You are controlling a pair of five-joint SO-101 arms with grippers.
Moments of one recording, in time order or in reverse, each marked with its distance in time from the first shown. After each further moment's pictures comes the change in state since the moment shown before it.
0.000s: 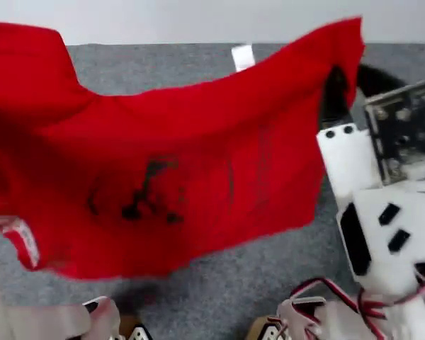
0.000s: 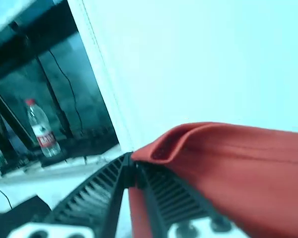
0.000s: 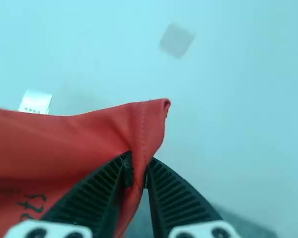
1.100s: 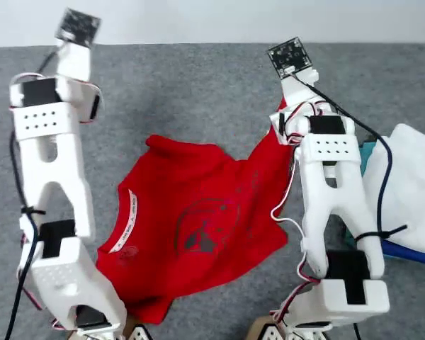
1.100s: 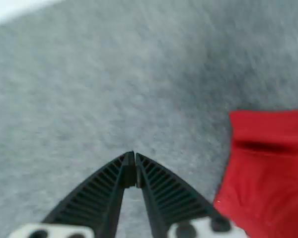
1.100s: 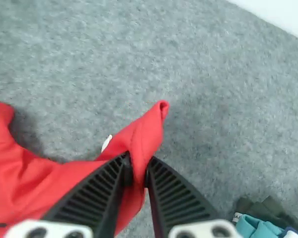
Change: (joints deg) left arm 14.6 41.9 37.0 -9.3 -4.0; right arm 5.8 22.5 68.0 -53.0 0.1
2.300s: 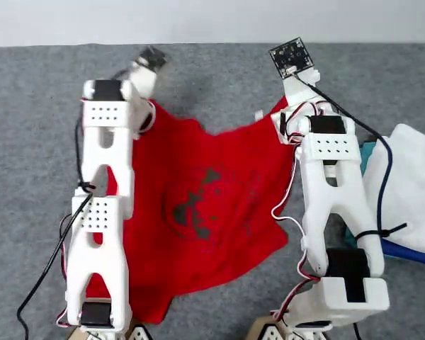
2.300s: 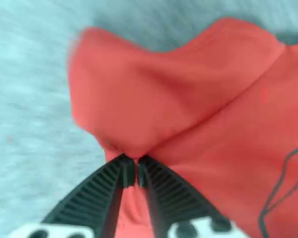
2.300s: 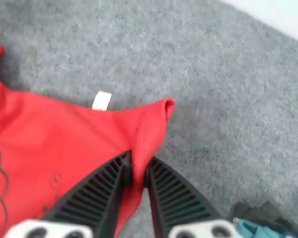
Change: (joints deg) left arm 8.4 40.7 -49.5 18.6 -3.9; right arm 0.2 1.1 0.0 -2.4 0.0
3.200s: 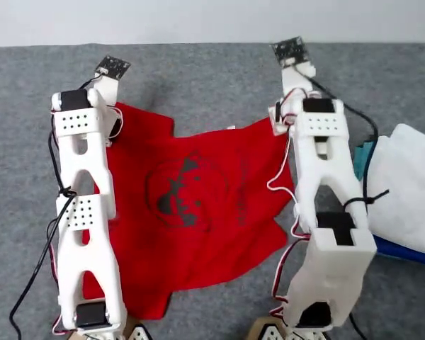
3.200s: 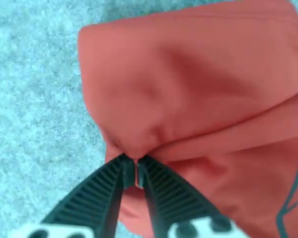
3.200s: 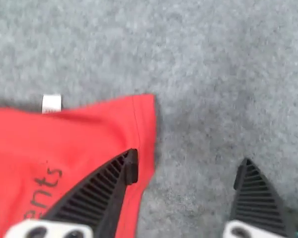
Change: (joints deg) left arm -8.4 8.2 -2.6 0.2 0.0; right arm 0.1 22.0 -24.1 10.8 -7.7
